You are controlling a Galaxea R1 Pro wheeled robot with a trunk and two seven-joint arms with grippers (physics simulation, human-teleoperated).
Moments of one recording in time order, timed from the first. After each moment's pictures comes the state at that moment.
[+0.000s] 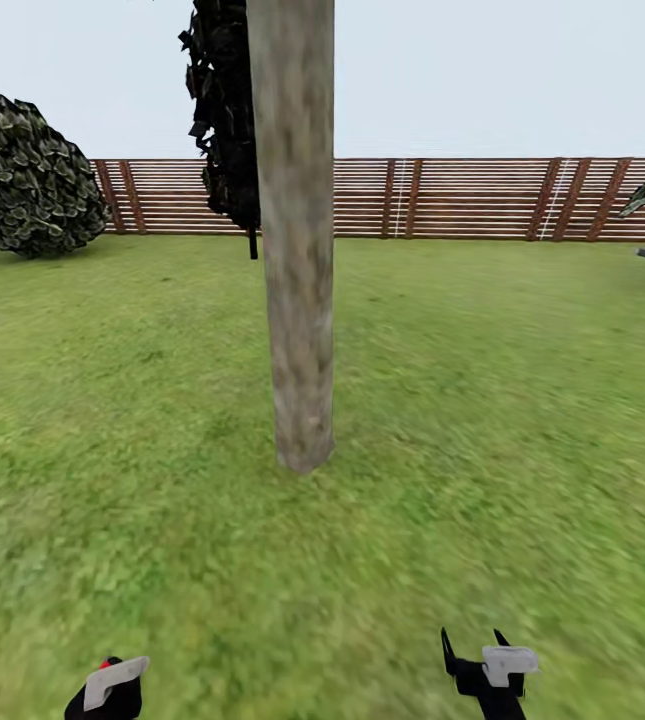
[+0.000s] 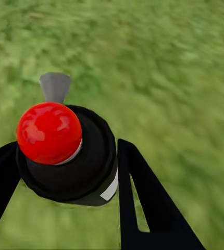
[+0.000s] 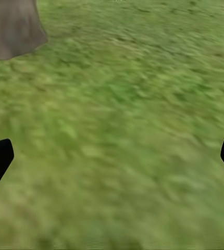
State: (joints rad) left arm -0.29 0.13 0.15 -0.30 0.13 -0.52 -0.01; right arm -0.36 -0.05 -0.10 -0.17 0.07 -0.83 0.00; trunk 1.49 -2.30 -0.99
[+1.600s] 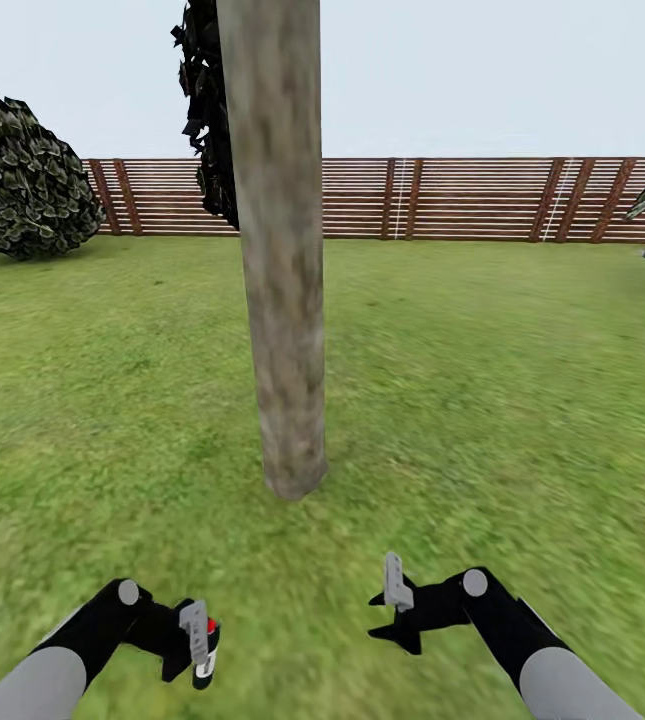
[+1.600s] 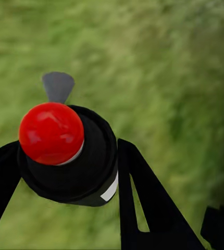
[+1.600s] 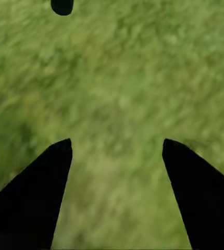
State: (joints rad) left arm -0.63 0.14 0.13 -0.43 -0.94 -0.18 -1.07; right arm -0.60 -0.05 0.07 -0.57 0.66 -0.31 1.07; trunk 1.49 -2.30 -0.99
